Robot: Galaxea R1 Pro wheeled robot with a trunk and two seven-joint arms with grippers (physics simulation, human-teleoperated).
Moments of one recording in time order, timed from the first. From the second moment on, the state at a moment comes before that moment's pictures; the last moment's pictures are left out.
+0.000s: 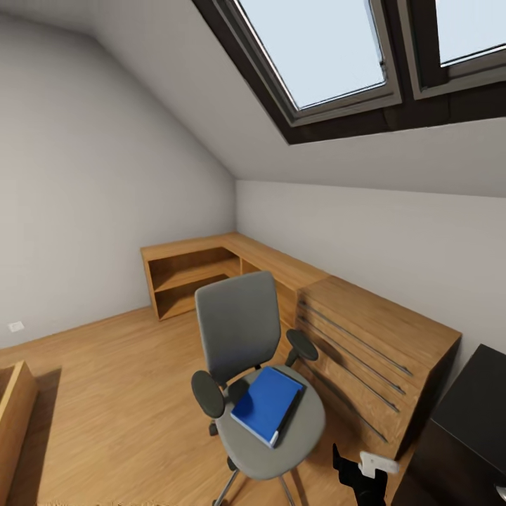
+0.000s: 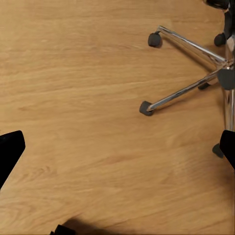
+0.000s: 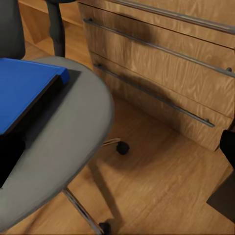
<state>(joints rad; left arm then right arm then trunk) 0.07 0.02 0.22 -0.82 0.29 0.06 -0.08 -0.38 0.03 -0.37 -0.24 0.12 -0.54 0.00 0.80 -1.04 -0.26</state>
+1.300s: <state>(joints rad) 0.07 0.02 0.26 -0.65 0.33 -0.11 -0.09 -0.38 0.04 -0.37 -0.24 0.12 -0.54 0.01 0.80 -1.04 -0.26</state>
